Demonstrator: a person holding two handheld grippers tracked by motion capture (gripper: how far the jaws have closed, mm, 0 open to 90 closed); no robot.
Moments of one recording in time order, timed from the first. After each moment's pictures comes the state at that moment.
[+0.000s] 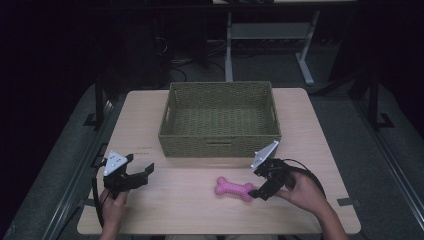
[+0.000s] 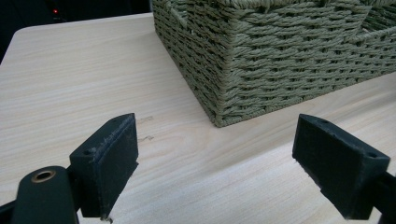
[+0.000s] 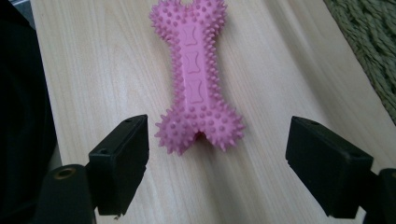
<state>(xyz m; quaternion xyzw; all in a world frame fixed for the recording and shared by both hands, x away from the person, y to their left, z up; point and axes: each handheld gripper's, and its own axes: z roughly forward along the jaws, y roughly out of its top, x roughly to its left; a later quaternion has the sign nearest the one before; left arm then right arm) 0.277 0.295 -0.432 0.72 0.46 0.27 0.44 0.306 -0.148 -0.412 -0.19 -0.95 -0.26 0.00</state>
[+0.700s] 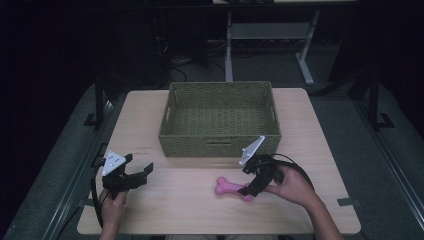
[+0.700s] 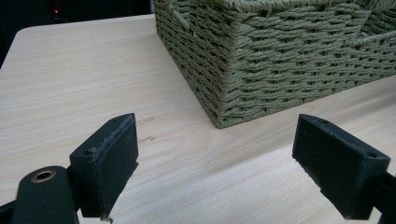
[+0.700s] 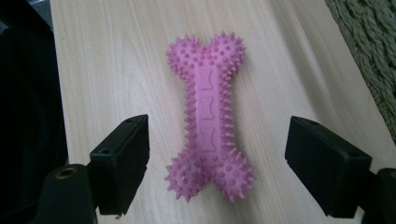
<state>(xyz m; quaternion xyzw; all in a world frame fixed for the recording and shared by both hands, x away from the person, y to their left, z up) 0.276 0.297 -0.431 0.72 0.46 0.27 0.45 0.318 -0.120 -0.406 -0.16 -0.95 -0.26 0.02</state>
